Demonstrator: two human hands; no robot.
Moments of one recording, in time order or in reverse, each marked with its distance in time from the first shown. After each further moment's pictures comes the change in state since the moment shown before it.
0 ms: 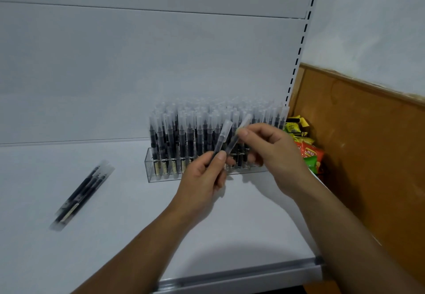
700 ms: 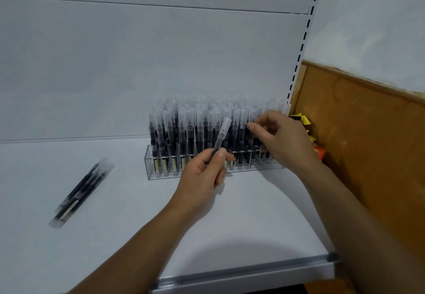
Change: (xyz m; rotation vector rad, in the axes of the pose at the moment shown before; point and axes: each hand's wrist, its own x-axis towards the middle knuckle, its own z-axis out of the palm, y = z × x) left_hand 0.002 -0.004 -0.002 0.071 0.025 -0.004; right_hand 0.031 0.016 -0.028 -0.716 0.160 -0.149
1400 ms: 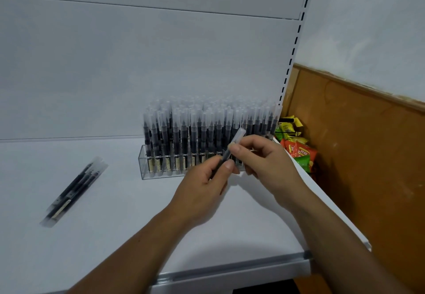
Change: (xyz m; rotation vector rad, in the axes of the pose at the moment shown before) left_hand -0.005 -0.011 -0.001 0.364 -0.172 0.114; right_hand -0.051 -0.027 0.003 0.575 -0.215 0.049
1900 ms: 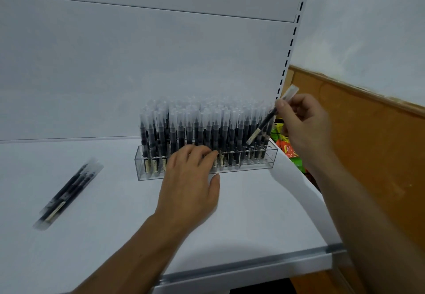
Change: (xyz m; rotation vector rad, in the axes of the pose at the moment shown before) left_hand -0.004 -0.004 -0.007 0.966 0.222 0.213; right_hand 0.040 -0.007 -0.059 -0.170 0.473 -0.138
